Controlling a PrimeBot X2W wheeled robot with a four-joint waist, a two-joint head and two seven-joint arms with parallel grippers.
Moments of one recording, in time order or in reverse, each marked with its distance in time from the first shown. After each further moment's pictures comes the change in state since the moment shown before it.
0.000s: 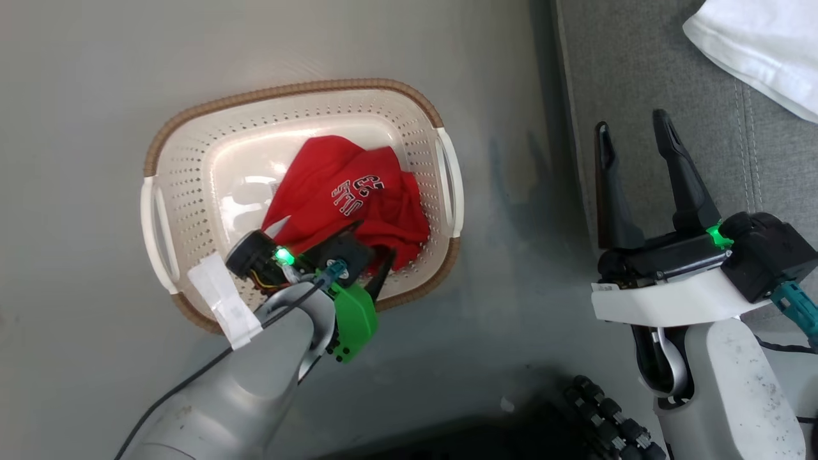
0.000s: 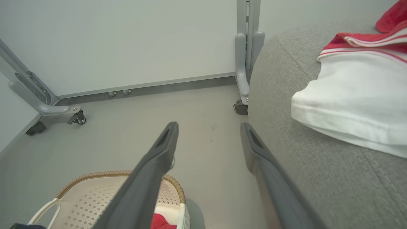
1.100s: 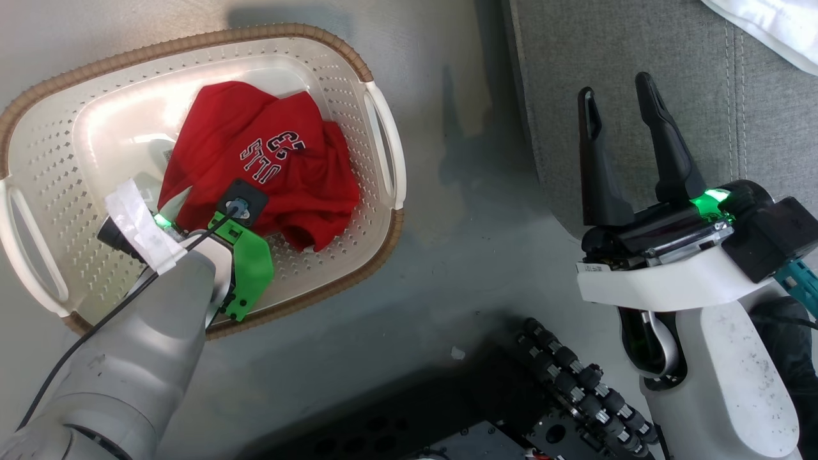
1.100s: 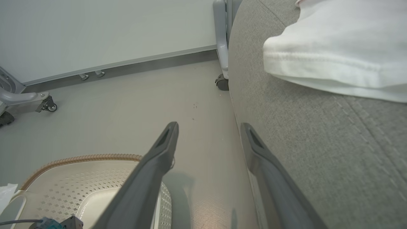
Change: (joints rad) left arm -0.204 0.107 -0.093 0.296 -0.106 0.024 0.199; right arm -0.075 0.000 0.062 -0.023 0.087 0.000 -0.004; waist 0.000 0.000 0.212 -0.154
